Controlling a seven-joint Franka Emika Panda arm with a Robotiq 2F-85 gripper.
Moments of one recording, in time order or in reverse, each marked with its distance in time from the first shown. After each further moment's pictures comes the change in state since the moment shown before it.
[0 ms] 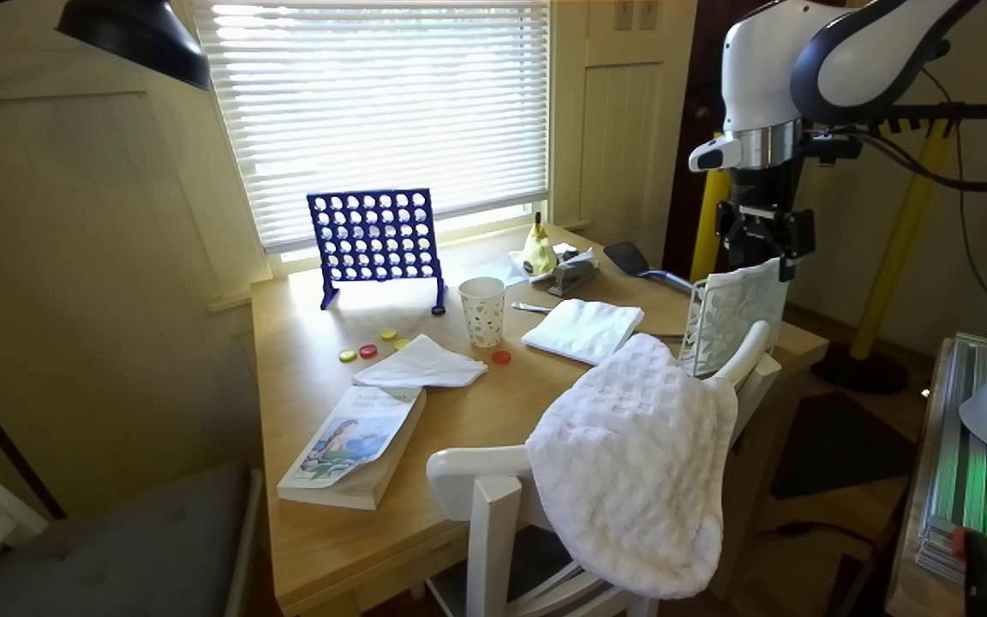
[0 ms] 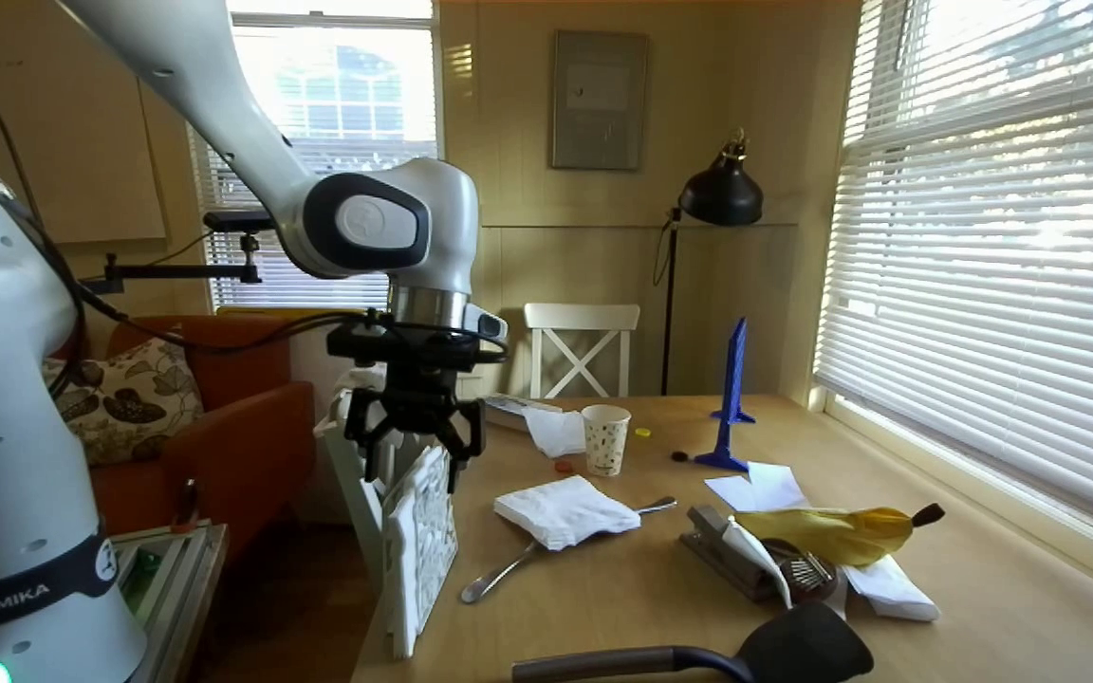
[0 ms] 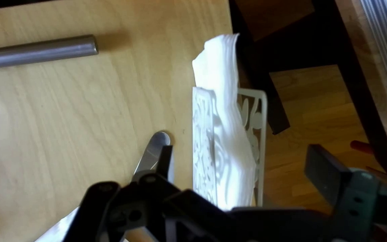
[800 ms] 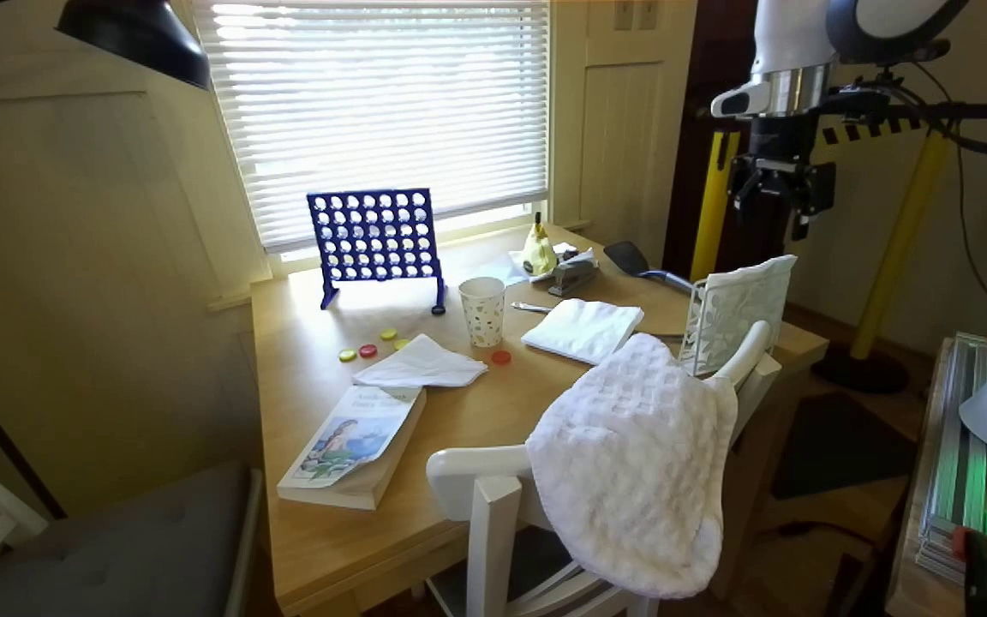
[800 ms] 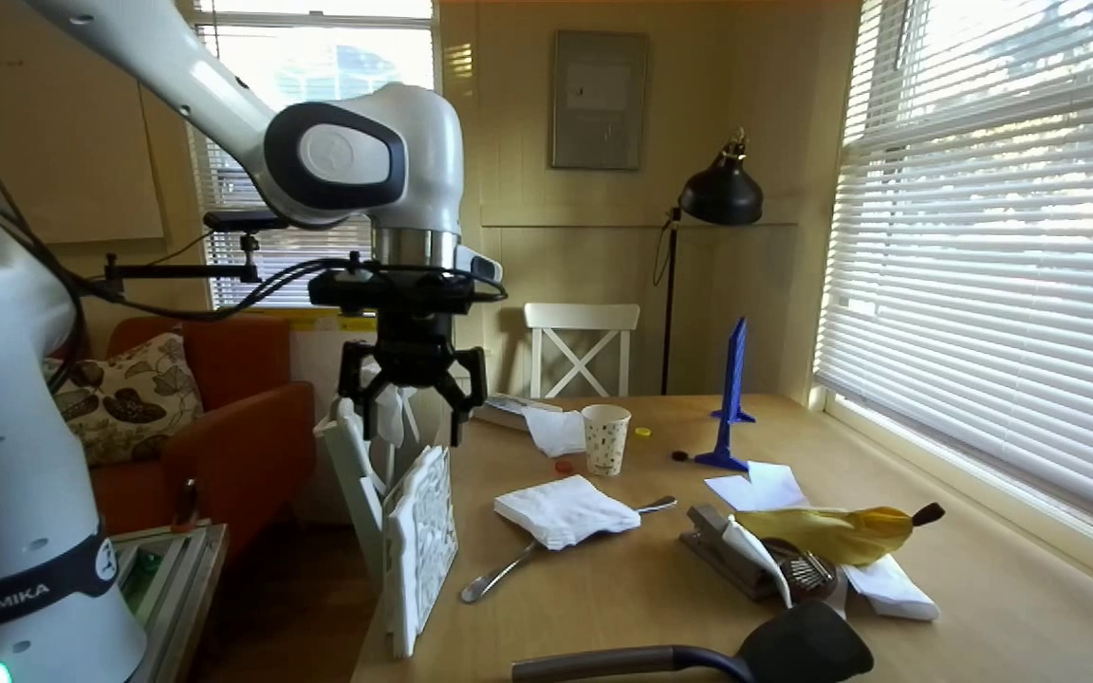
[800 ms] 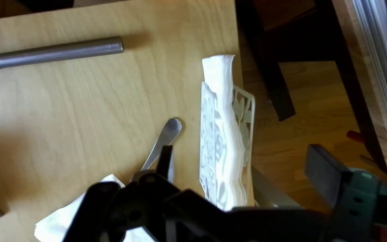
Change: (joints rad) arm 0.012 -0.191 -0.062 -0.004 0.003 -0.099 -0.079
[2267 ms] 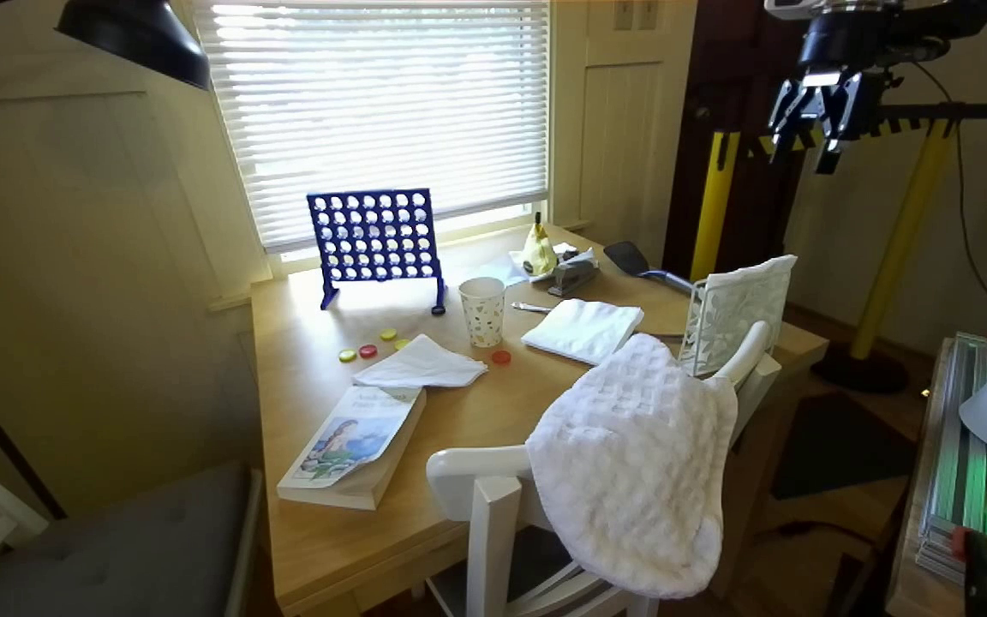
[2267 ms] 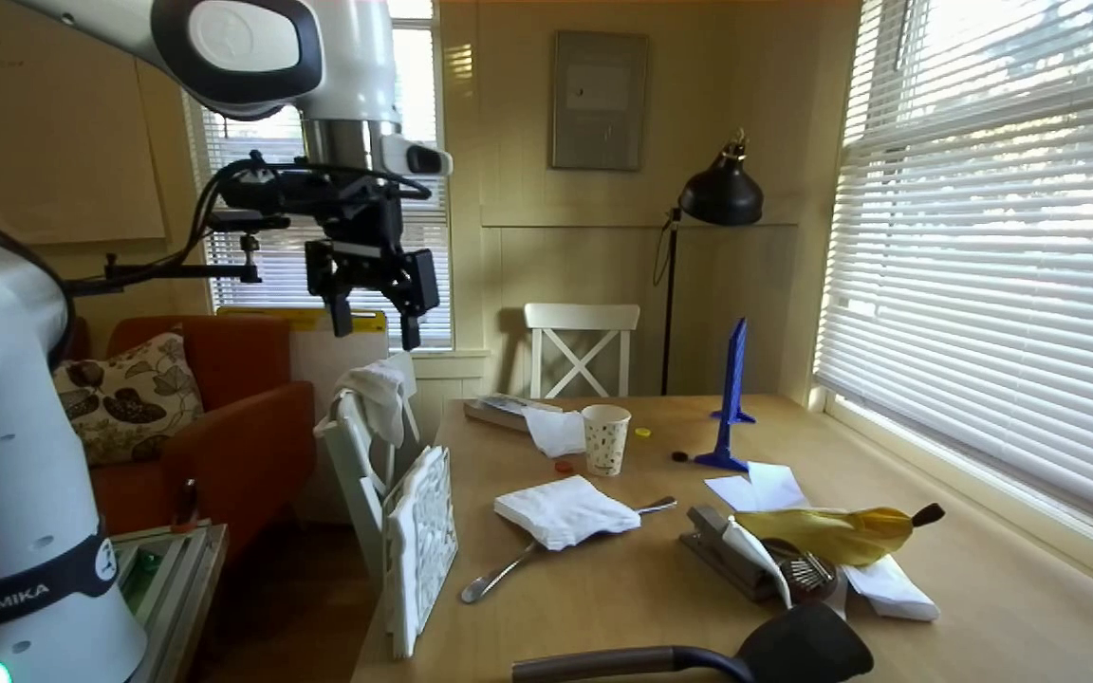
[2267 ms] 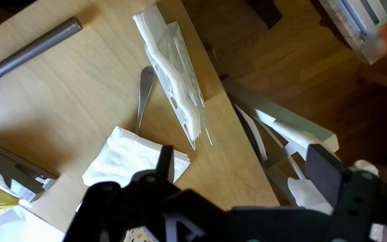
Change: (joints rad) arm 0.074 -0.372 -0.045 0.001 0.177 -0.217 0.291
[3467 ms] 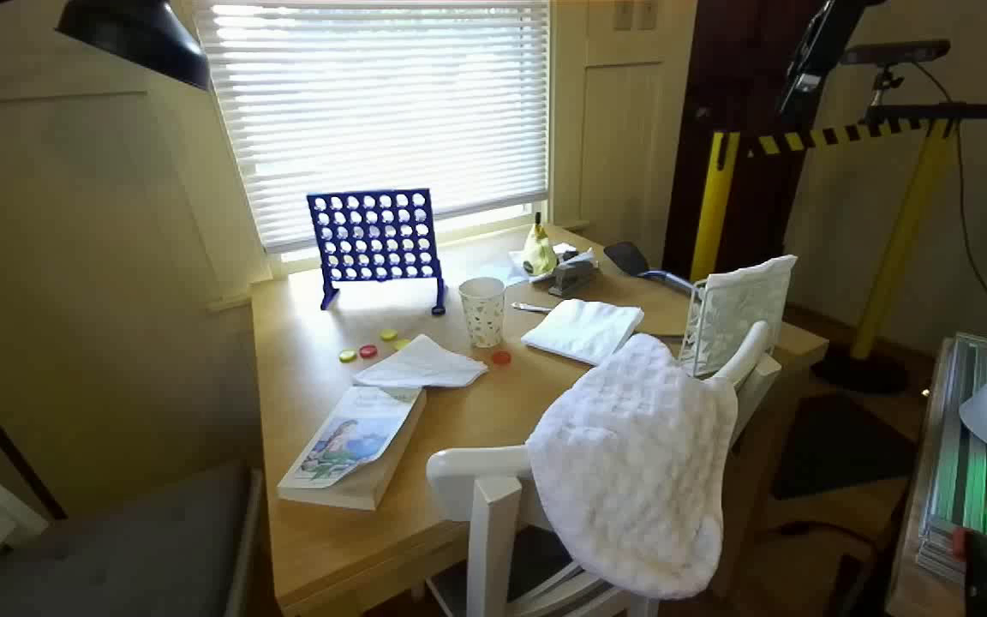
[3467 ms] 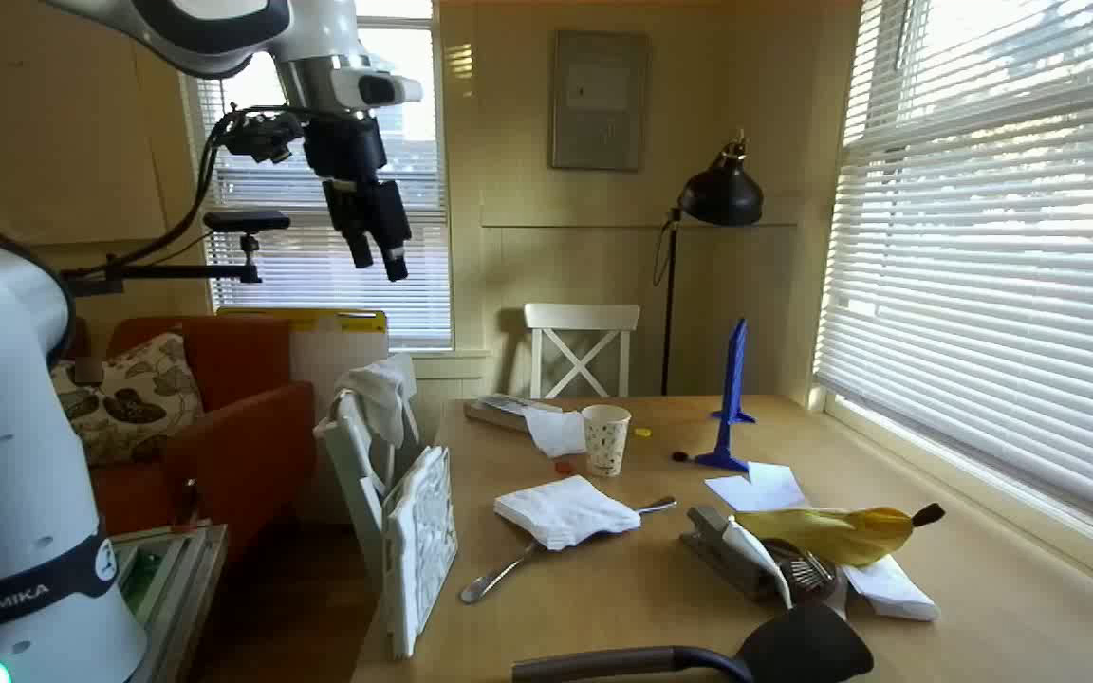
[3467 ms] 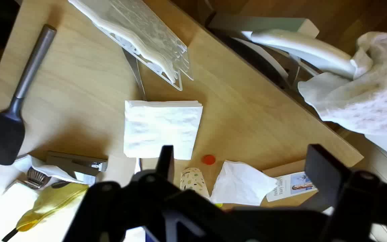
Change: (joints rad) arm -0.007 -0.082 0.185 0.069 0.139 0.018 0.529
